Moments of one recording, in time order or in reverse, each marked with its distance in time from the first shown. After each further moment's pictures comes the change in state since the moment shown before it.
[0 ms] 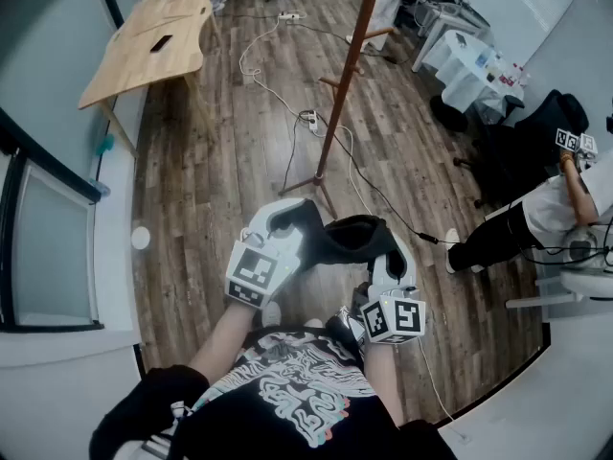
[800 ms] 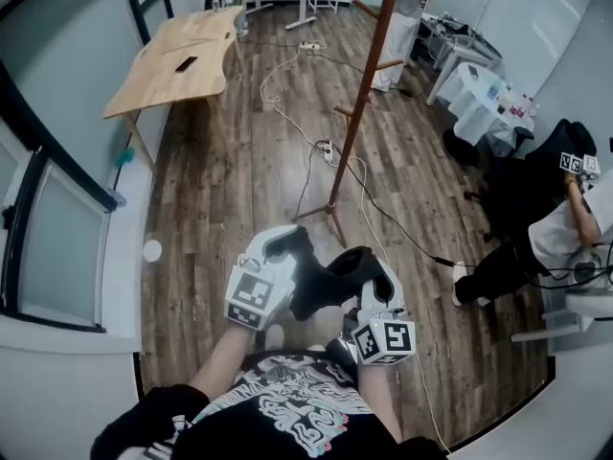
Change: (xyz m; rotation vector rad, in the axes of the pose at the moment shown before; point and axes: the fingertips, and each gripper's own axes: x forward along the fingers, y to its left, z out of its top) left arm -0.038 -0.015 -0.008 0.001 0.030 0.119; right arm -0.026 0.025 -0.010 0.053 0.026 0.132
